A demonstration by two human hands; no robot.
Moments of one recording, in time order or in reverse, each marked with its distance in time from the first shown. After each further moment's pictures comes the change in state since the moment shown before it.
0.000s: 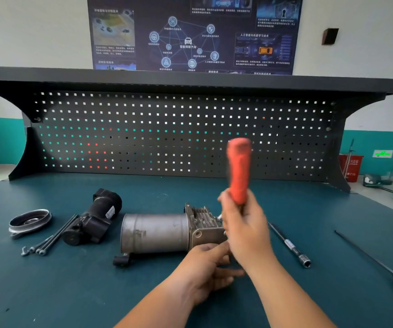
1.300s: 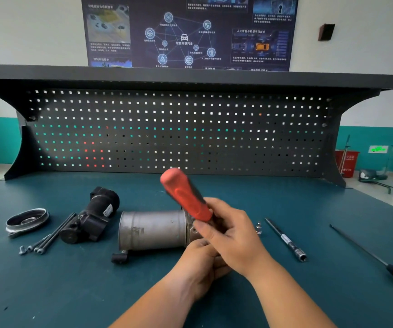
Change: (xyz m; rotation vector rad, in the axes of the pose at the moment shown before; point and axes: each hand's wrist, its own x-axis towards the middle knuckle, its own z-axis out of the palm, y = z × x) left_hand -0.002 -0.002 0.003 -0.102 -0.126 0.146; right_hand -0.008 -0.001 -0.004 -0.043 -0.409 -0.187
